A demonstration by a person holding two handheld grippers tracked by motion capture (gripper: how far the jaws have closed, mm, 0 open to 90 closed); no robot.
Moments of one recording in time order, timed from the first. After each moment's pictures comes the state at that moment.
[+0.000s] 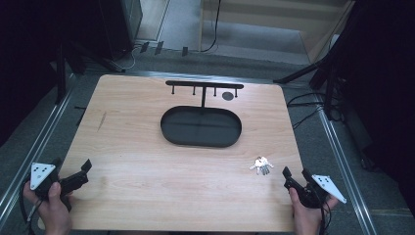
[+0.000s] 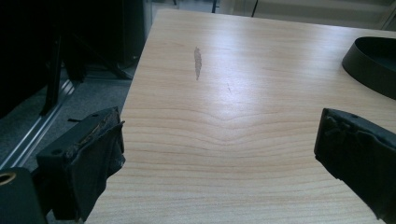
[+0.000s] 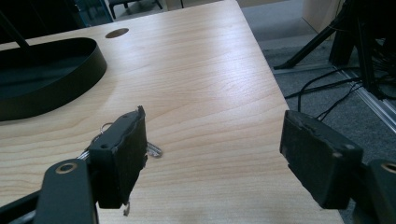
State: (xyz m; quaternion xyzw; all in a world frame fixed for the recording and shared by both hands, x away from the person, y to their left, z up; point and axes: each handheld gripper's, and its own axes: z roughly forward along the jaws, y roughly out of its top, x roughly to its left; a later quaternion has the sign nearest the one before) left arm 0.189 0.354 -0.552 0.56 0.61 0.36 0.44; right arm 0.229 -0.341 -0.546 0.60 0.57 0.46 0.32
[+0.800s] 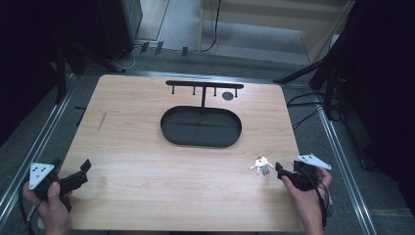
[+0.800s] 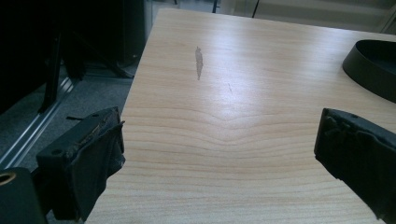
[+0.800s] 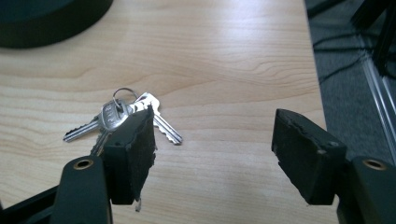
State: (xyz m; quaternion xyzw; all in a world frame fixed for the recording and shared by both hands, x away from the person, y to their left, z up) left arm 0.189 0.355 -0.552 0.55 0.61 0.36 0.44; right arm 0.272 -0.315 -0.507 0.59 0.71 0.31 0.25
